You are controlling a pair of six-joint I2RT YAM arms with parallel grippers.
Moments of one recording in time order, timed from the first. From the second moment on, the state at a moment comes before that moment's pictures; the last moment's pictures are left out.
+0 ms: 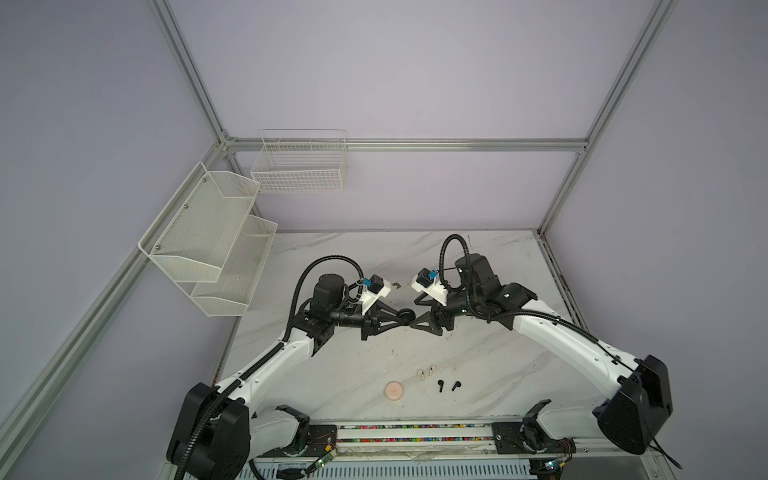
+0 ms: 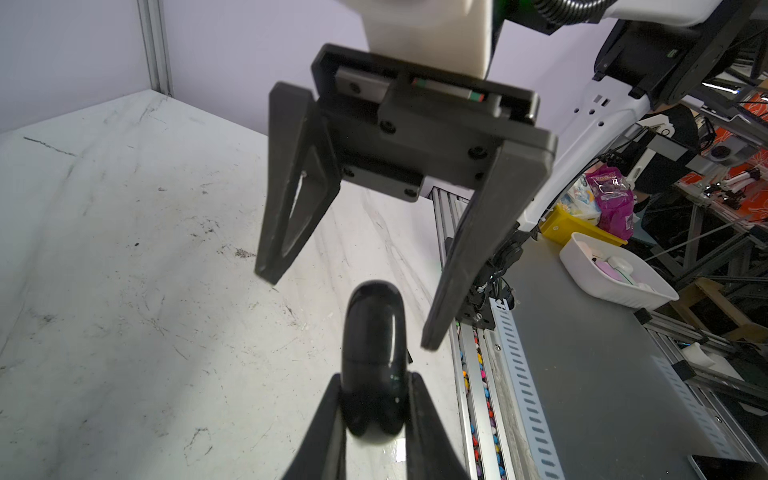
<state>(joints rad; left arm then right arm) -0.40 1.20 0.75 0.04 1.06 0.05 0.64 1.31 1.15 -0.52 -0.65 -0.30</state>
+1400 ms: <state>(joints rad) -0.42 1.18 0.66 0.22 0.96 -0.11 0.77 1.33 1.19 -0.48 -0.31 -0.39</state>
